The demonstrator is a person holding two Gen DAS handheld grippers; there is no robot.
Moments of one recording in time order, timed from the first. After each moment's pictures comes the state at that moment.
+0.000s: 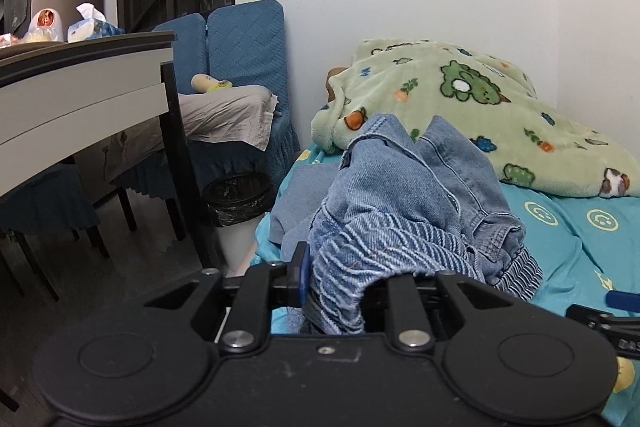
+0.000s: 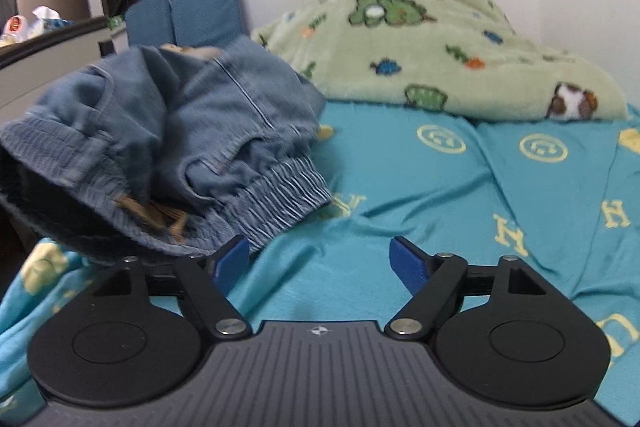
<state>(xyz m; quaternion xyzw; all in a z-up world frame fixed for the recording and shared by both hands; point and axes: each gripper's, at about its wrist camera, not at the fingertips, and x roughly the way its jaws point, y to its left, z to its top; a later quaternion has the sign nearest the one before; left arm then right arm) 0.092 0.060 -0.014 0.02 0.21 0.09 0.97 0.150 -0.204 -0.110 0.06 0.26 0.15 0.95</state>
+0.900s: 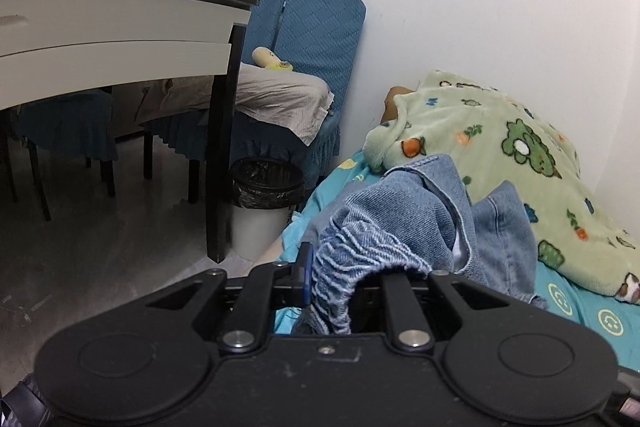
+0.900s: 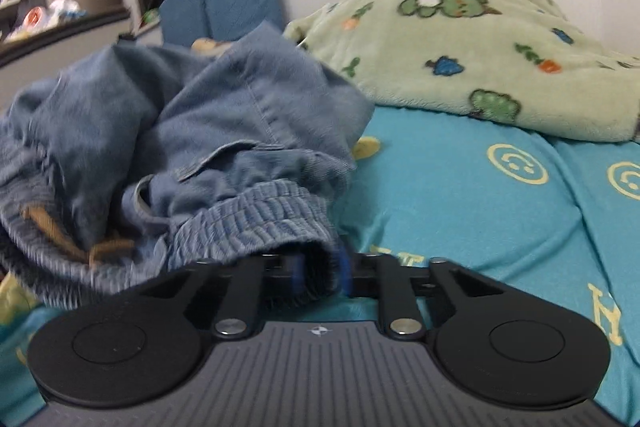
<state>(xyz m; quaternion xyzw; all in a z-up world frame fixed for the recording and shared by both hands) 0.117 0.111 -0.012 -0.13 0.20 0.15 0.96 0.227 -0.178 -0.121 0.07 0.24 0.21 0.94</state>
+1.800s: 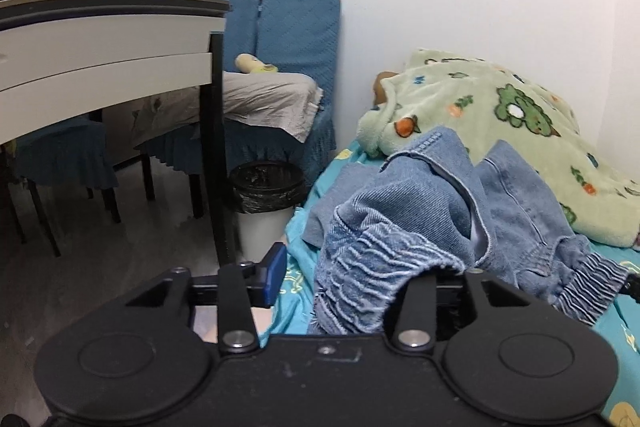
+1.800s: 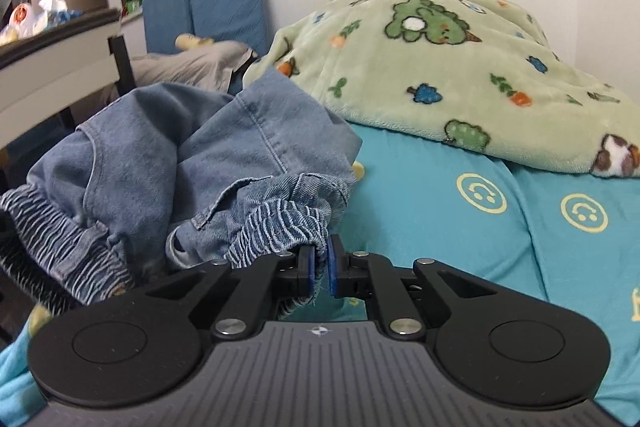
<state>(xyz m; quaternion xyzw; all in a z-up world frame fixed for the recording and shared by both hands) 0.118 0.099 -0.027 -0.06 0.21 0.14 0.97 0.203 -0.174 -0.056 0.01 0.27 0.18 0.94</state>
